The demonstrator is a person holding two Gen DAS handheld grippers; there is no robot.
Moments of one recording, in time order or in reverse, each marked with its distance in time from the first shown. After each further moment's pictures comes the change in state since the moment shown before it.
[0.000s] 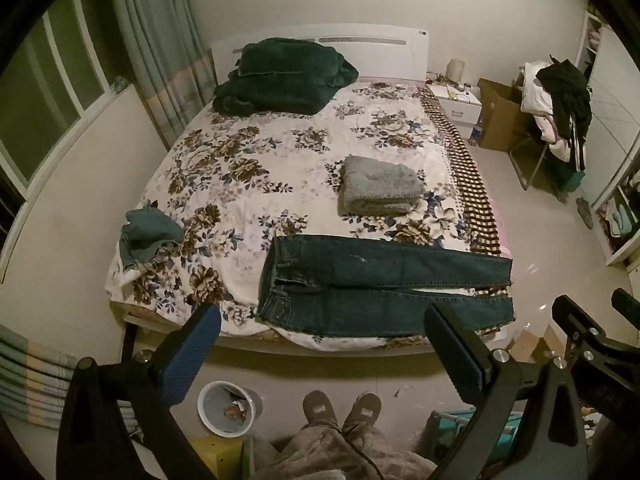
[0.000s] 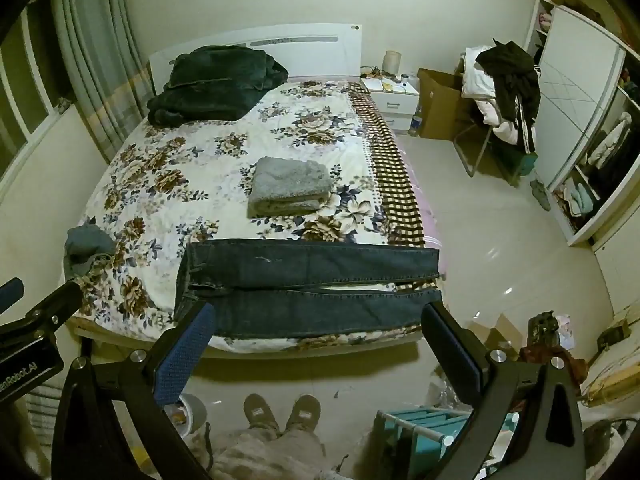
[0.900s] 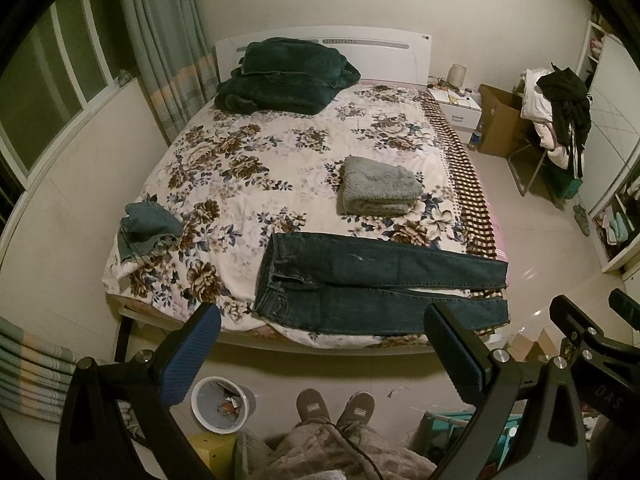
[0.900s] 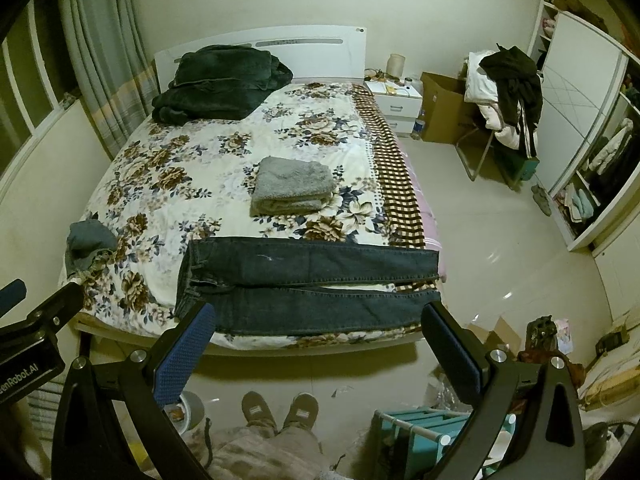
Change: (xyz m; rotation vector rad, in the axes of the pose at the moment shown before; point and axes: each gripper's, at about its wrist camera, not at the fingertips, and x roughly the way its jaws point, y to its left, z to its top) left arm -0.034 -0.010 0.013 -0.006 -0.008 -0.014; right arm -0.002 0.001 -0.004 -0.004 -0.003 0.000
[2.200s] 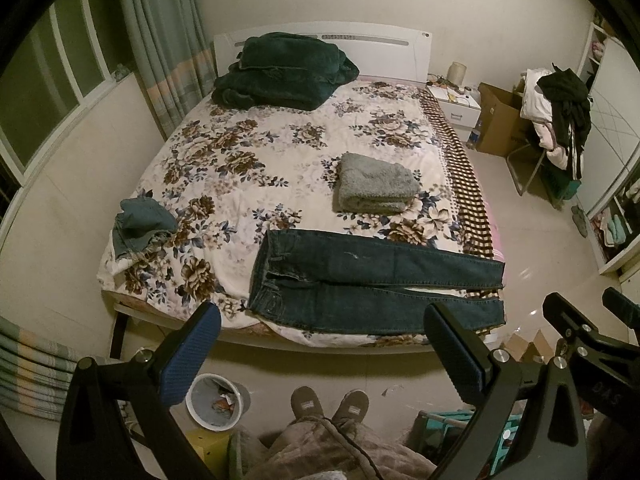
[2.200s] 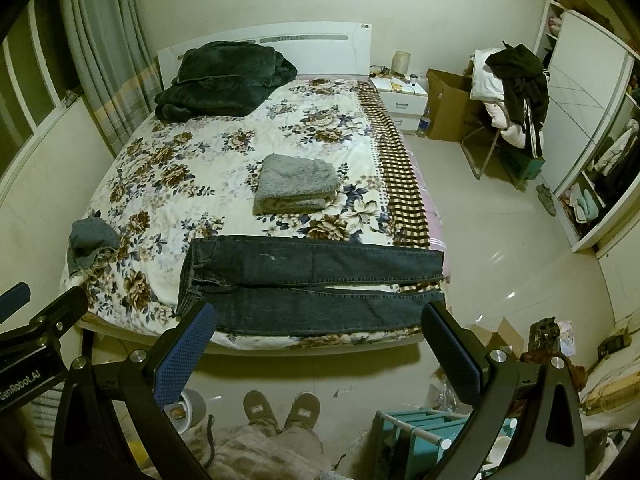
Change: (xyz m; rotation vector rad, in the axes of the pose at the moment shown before) left arm -0.002 -0.004 -0.010 -0.008 0.008 -0.012; right arm 0.012 0.002 0.010 0.000 0.006 0.005
